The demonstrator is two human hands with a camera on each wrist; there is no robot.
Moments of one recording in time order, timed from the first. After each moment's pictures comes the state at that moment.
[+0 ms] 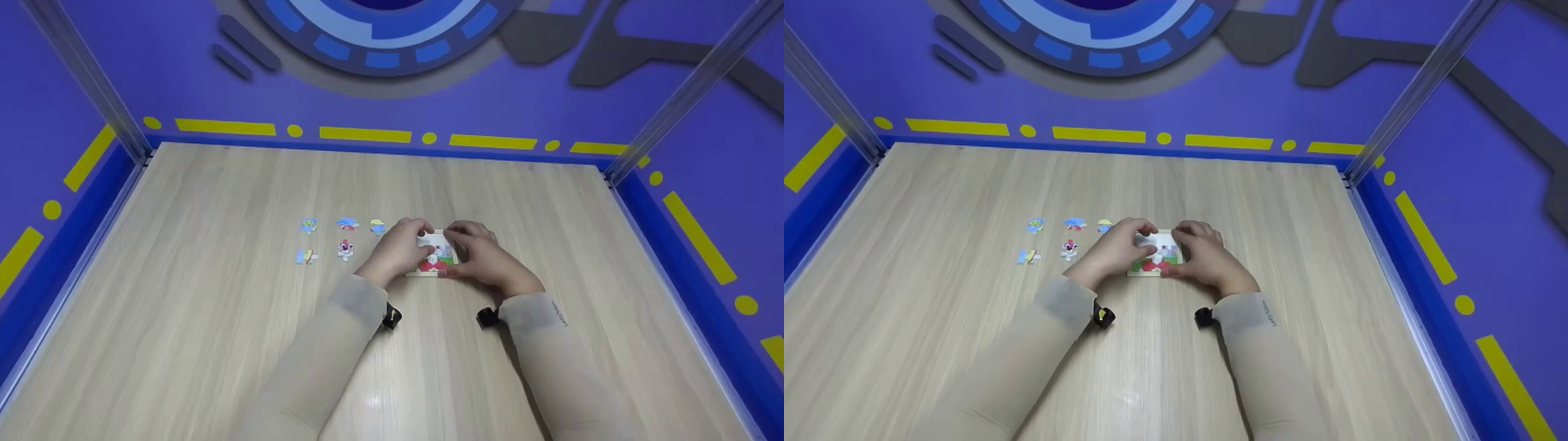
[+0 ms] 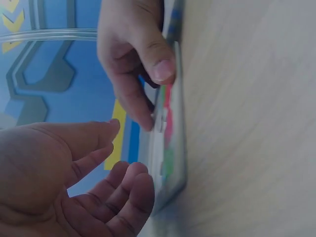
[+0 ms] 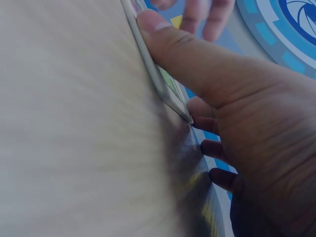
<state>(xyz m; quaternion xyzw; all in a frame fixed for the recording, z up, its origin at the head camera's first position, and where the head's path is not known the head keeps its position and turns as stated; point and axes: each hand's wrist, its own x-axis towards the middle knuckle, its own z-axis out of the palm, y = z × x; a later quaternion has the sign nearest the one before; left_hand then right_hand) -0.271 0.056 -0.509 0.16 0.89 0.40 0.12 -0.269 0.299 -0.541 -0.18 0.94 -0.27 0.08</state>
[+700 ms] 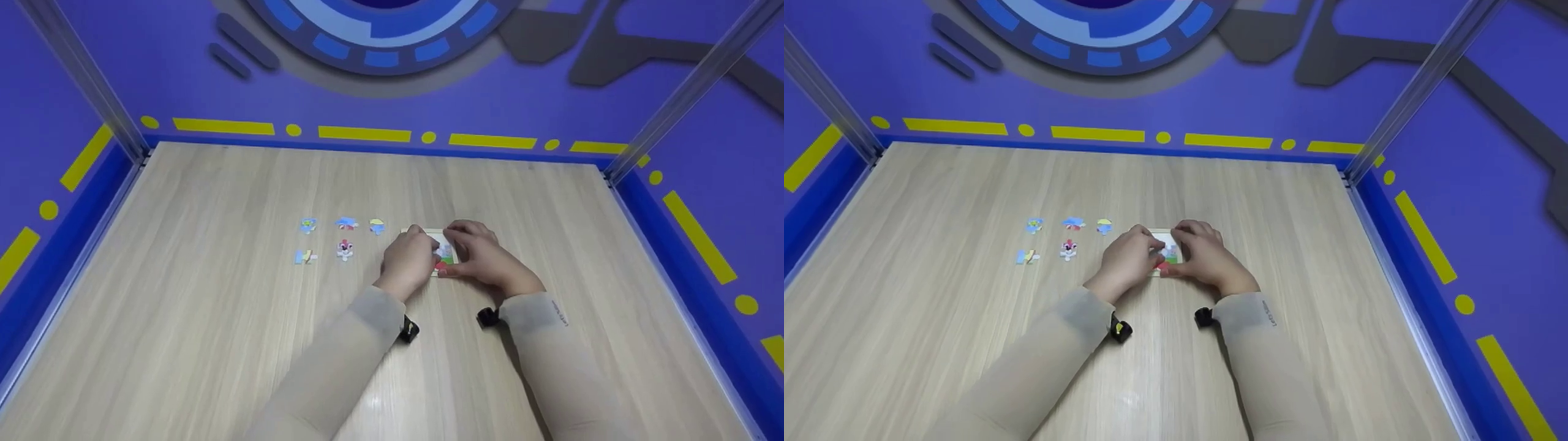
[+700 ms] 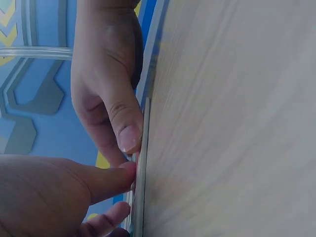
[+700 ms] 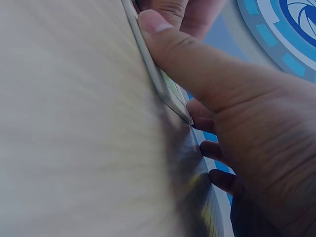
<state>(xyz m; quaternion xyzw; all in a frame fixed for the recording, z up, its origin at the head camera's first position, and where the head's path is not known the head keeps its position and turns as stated) -0.253 0.086 -0.521 0.11 0.95 0.27 0.09 -0.271 0.299 -0.542 -0.19 0.94 -0.28 0.07</state>
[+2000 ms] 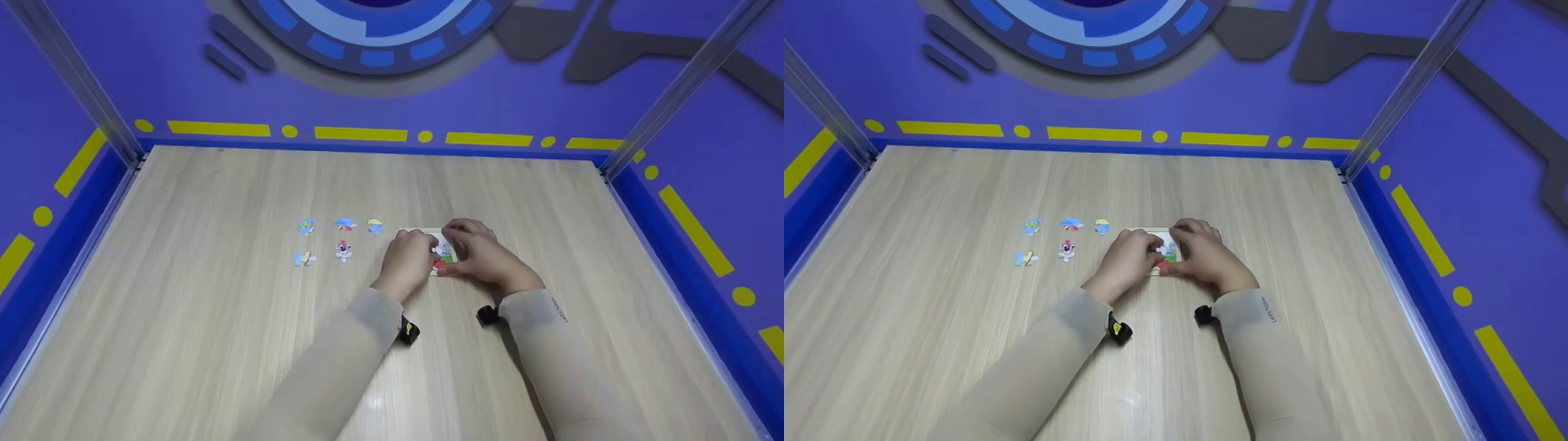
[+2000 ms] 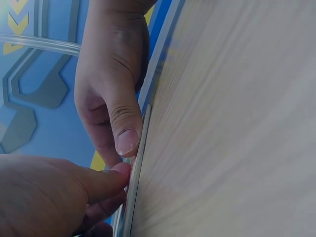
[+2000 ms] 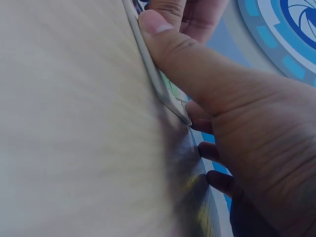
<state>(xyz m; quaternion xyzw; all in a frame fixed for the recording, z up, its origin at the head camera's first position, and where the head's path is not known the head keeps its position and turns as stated) -0.253 0.084 -0.532 0.16 0.95 0.28 0.04 -0.268 0.299 -0.542 -0.20 0.94 -0.26 0.07</state>
